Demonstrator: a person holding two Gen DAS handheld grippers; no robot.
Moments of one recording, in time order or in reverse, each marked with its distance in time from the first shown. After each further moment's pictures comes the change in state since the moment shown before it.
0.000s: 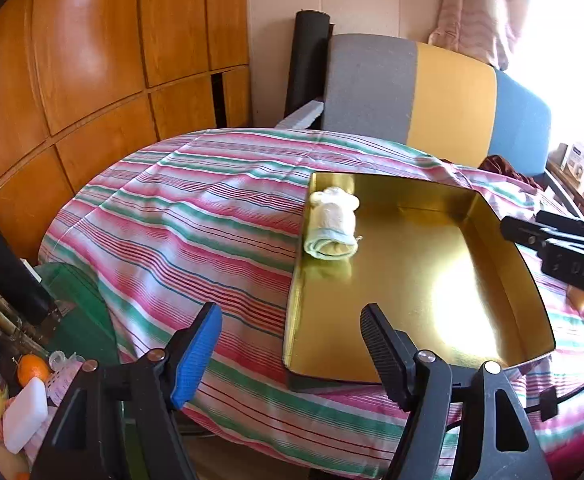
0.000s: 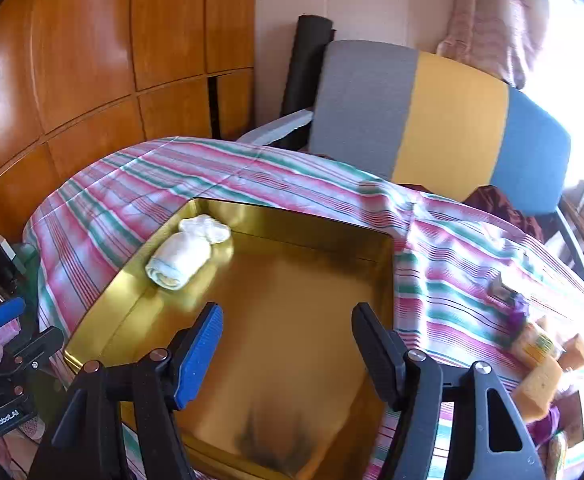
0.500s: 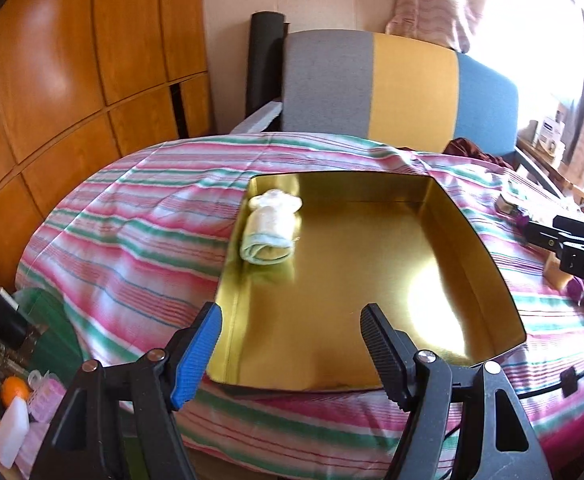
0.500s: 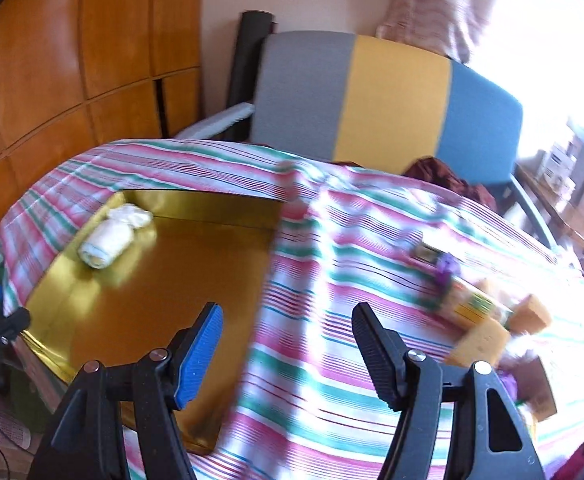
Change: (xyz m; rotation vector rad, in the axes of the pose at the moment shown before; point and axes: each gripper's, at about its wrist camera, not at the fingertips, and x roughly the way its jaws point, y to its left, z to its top) left arm 0.000 -0.053 0.005 0.100 -0.004 -0.084; right arm -0.026 -0.089 -0.033 0.092 0.031 -0.133
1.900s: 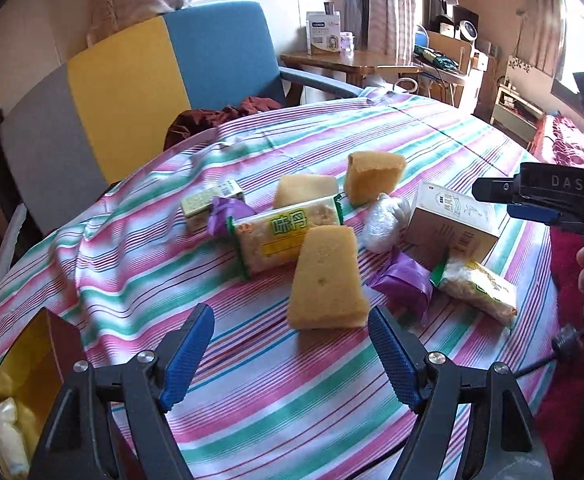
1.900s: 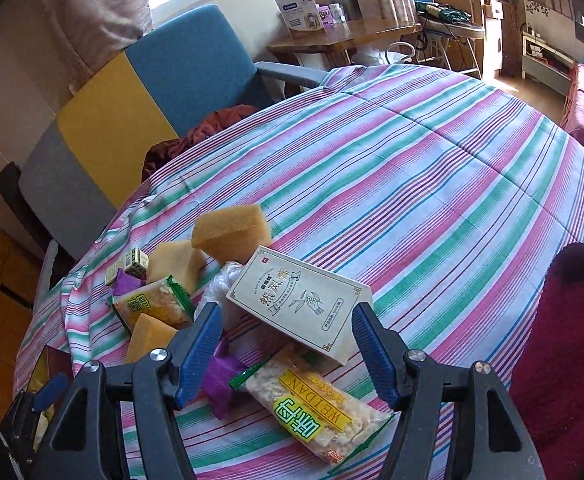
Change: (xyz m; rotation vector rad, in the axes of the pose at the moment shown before) left arm 0.067 -0.370 0.058 0.614 0.092 -0.501; right arm -0.042 -0.319 -0.112 0.889 0.060 -0.236
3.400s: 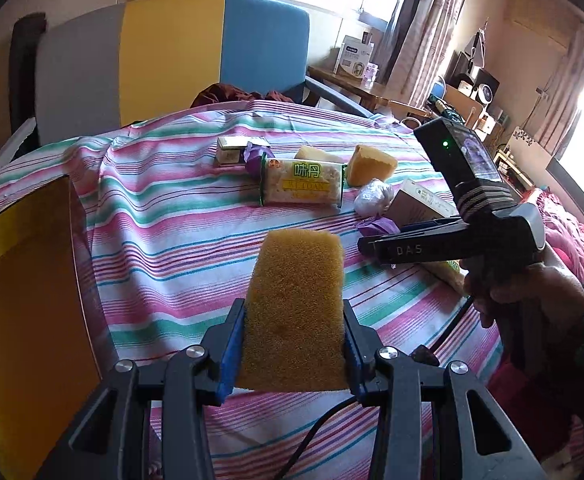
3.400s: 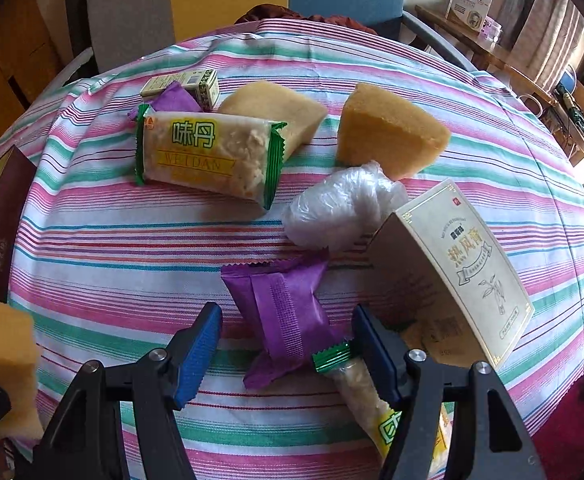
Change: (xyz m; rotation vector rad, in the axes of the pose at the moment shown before) left arm -0.062 0.036 -0.093 -0.267 -0.062 -0.133; right arm 0.082 0.090 -0.052 -0.586 0.275 -0.074
